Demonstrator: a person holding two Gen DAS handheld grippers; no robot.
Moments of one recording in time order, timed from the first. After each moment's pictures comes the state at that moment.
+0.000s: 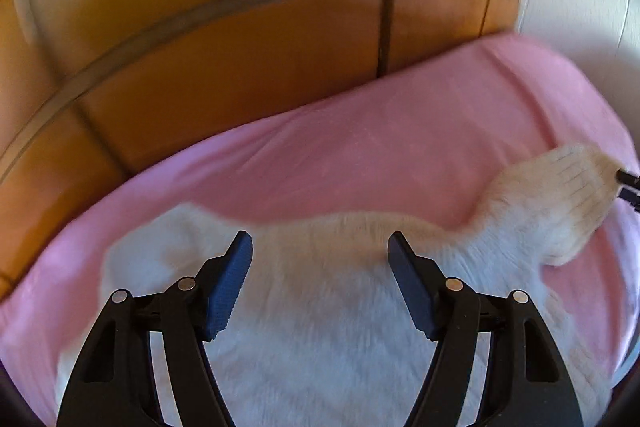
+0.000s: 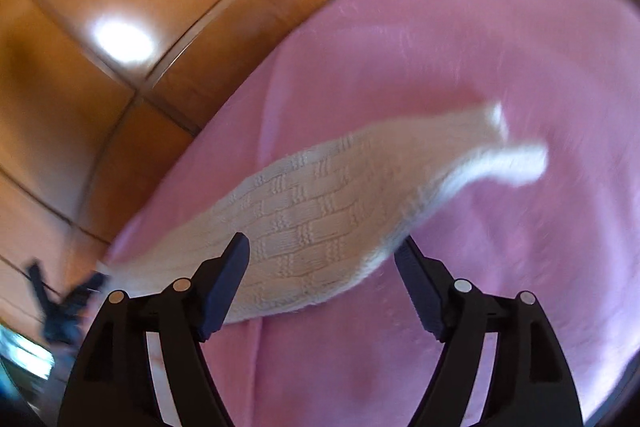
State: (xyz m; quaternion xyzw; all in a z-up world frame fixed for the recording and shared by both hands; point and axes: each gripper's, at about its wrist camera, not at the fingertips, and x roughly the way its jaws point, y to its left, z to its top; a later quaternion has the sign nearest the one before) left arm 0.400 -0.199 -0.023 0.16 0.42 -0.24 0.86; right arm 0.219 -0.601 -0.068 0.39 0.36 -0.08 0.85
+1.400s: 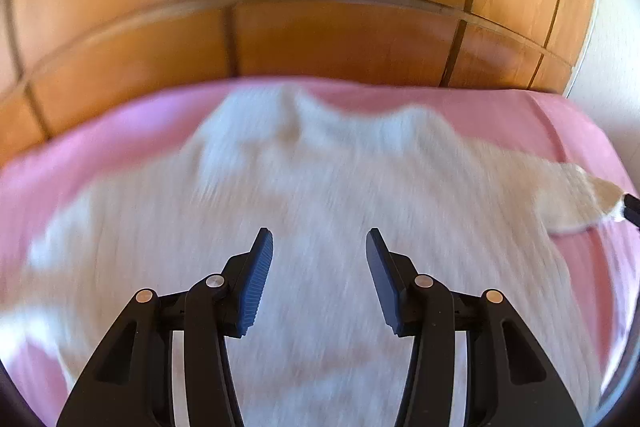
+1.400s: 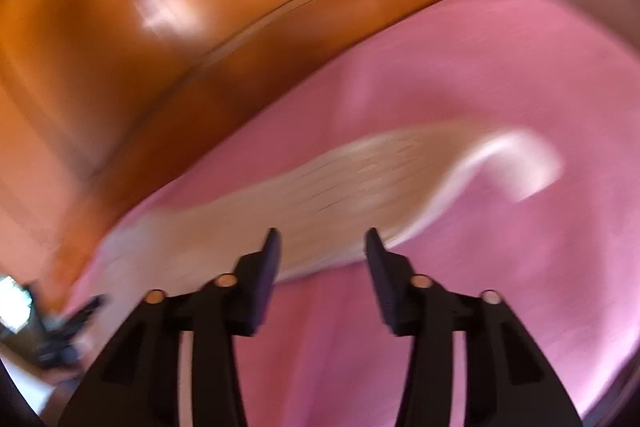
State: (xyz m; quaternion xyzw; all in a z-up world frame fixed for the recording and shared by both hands) left arm 0.264 -0.077 -0.030 0.01 0.41 -0.12 0.90; right arm 0.207 -0.522 -0.025 0.29 0.34 0.00 0.89
